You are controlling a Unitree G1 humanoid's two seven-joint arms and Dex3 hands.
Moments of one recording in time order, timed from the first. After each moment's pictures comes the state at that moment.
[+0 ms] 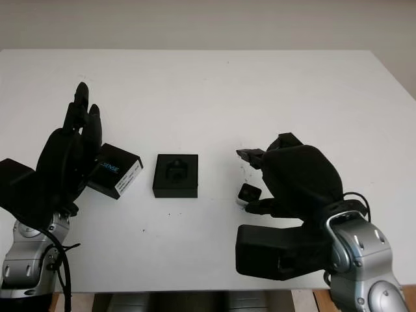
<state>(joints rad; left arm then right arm) -0.15 0.20 0.18 -0.22 -0.10 0.16 -0.12 0.01 -0.58 0.11 -0.68 -1.00 0.25 0.53</state>
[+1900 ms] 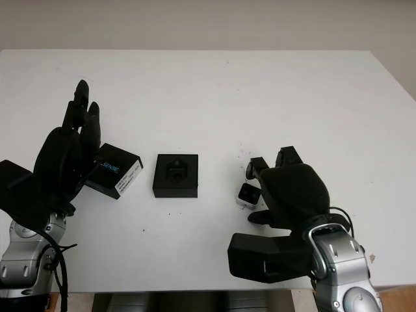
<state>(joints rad) -0.14 0.23 0.18 -0.20 -0.10 0.12 -0.16 0.06 -0.45 0.11 -0.53 -1.19 0.17 0.51</state>
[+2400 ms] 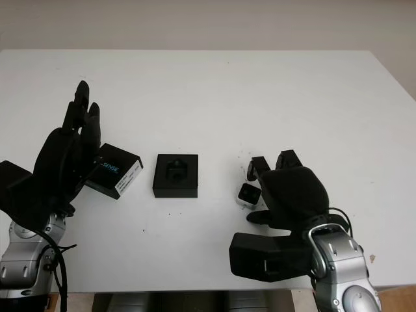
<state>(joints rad) -0.14 0.23 0.18 -0.20 -0.10 0.12 -0.17 0.06 -0.45 0.11 -0.52 -1.18 0.17 0.50</state>
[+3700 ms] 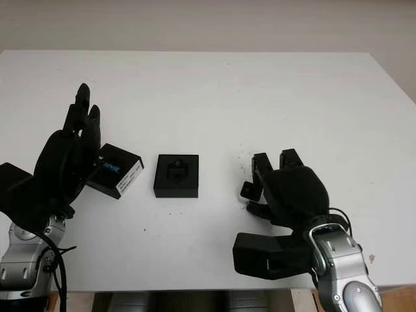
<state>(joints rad) -0.13 0.23 0.18 -0.20 -0.10 0.11 -0.17 0.05 -0.48 0.11 -0.44 -1.17 0.15 0.41</state>
